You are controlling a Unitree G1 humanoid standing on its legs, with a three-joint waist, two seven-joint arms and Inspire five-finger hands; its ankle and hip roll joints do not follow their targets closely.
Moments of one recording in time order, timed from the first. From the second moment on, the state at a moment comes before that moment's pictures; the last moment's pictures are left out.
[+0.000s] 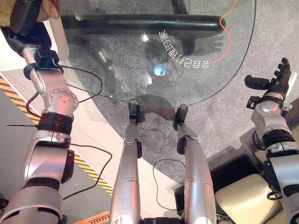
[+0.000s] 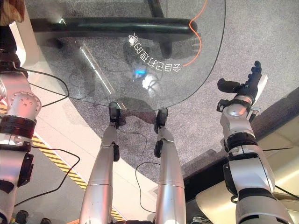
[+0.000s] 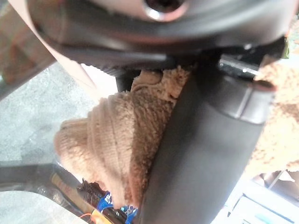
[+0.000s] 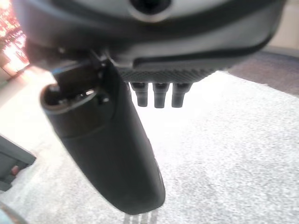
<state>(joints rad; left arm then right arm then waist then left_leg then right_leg) -1.05 0.66 -0.14 0.70 -1.40 -0.61 0.06 -0.93 -0.67 0.20 1.05 0.44 -0.10 -0.50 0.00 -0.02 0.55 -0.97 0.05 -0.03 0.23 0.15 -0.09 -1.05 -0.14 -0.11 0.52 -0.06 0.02</state>
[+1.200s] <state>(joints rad) -1.08 0.79 -0.13 0.98 -1.18 -0.50 0.41 -0.89 -0.67 0.20 1.09 0.43 -0.11 -0.44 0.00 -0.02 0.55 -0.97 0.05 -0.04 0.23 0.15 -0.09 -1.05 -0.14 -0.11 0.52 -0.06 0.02</state>
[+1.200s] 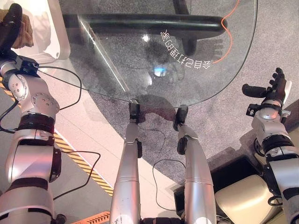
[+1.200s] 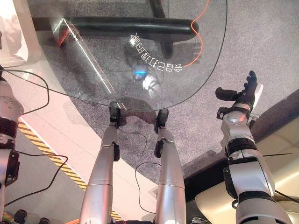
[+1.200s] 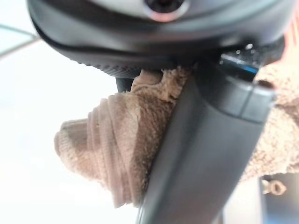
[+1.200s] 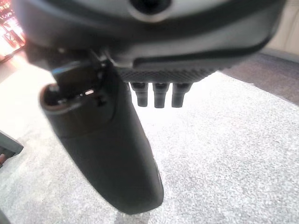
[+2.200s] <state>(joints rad) -1.20 0.87 -0.21 1.18 -0.94 -0.09 0.40 -0.89 -0.67 0.20 1.09 0.43 -0.13 -0.40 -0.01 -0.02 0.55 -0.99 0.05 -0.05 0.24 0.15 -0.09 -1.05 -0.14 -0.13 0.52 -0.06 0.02</state>
